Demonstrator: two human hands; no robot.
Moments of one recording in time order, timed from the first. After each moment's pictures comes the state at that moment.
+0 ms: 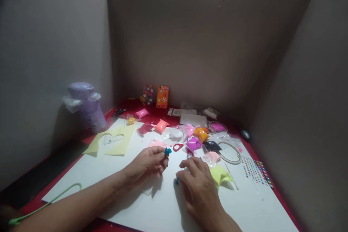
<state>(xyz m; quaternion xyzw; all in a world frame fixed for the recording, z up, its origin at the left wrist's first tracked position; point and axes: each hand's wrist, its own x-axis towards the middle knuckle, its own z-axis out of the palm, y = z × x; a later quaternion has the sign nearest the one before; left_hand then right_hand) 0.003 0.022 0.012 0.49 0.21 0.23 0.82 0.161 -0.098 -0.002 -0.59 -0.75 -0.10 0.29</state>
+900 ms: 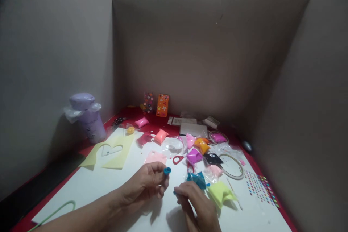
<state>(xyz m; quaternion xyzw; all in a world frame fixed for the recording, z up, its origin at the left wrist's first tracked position) 0.004 0.018 0.010 0.41 0.19 0.22 0.86 0.151 -0.096 -0.013 -0.51 -0.68 0.04 0.53</state>
